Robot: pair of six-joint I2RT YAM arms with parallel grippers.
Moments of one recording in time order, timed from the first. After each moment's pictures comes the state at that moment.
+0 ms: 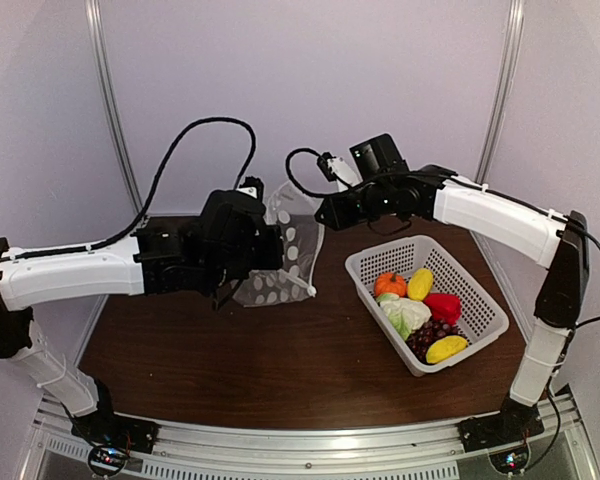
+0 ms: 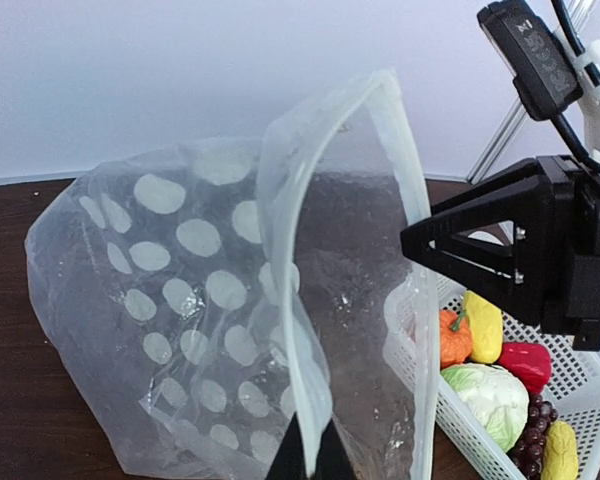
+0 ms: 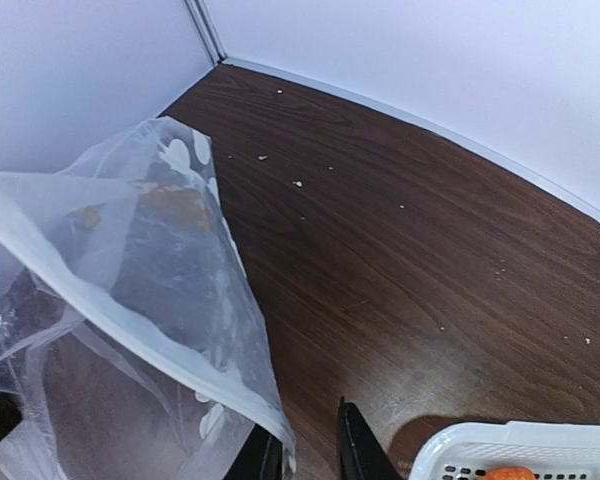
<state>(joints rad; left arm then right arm) -1.09 1.50 1.27 -0.26 -0.62 -0.62 0.73 1.81 1.73 -0.53 -0.04 0.19</state>
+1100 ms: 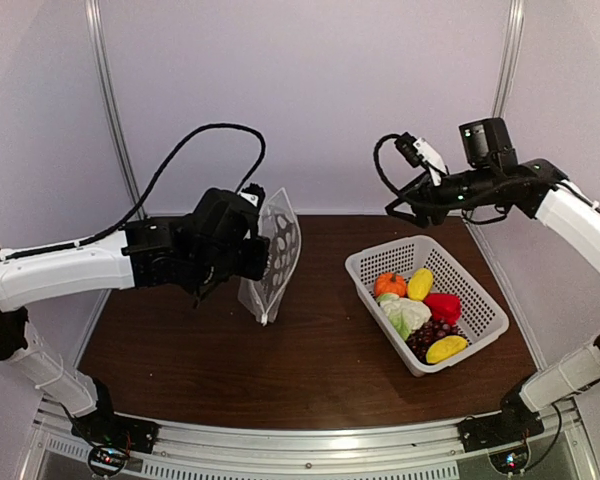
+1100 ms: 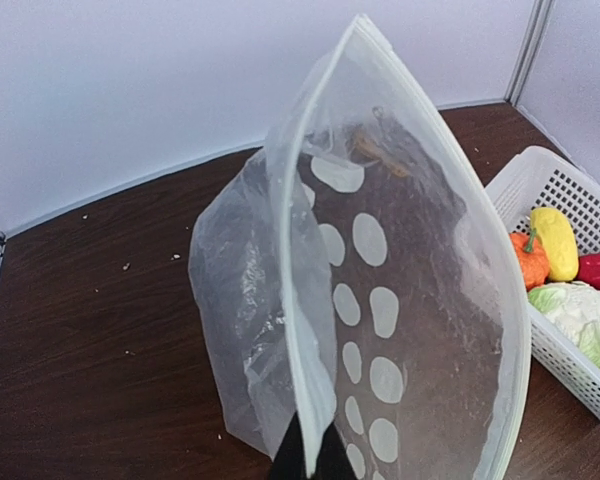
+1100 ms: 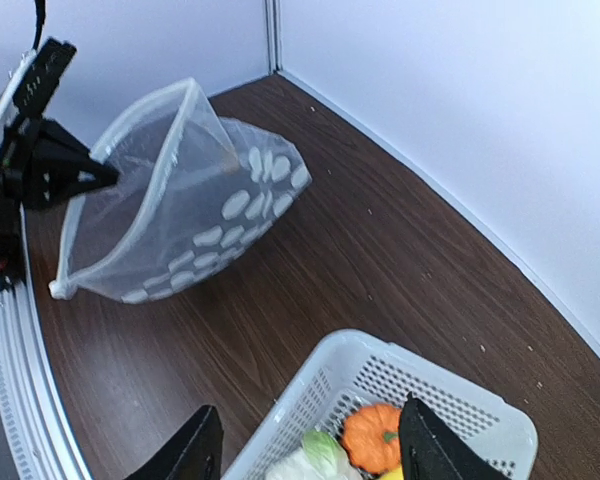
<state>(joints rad) -1.06 1.46 1.27 -0.45 -0.60 -0.40 0.52 1.40 1.53 -0.68 -0.37 -0.21</state>
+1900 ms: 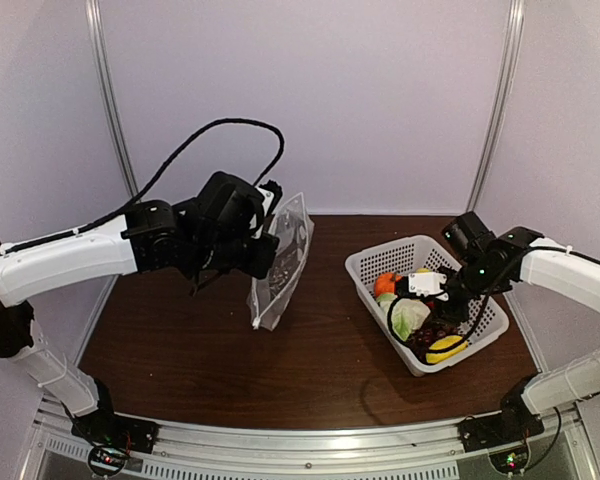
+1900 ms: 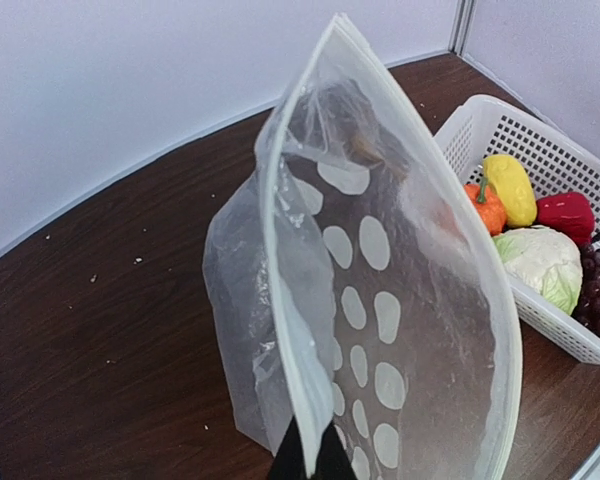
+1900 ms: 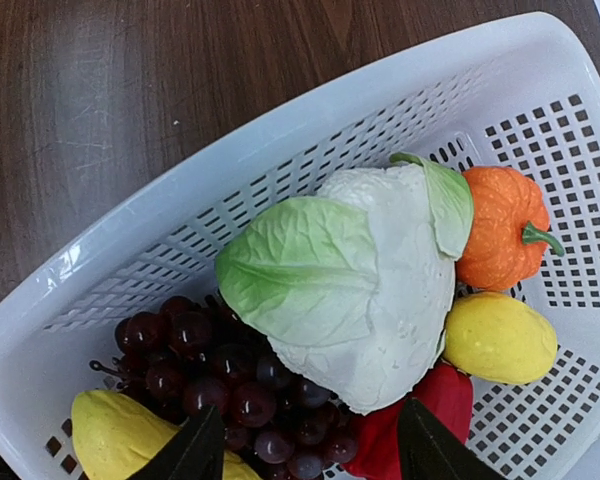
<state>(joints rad) -1.05 1.51 1.41 -0.60 -0.45 -0.31 0.48 1.24 0.96 -0.87 -0.17 -0.91</state>
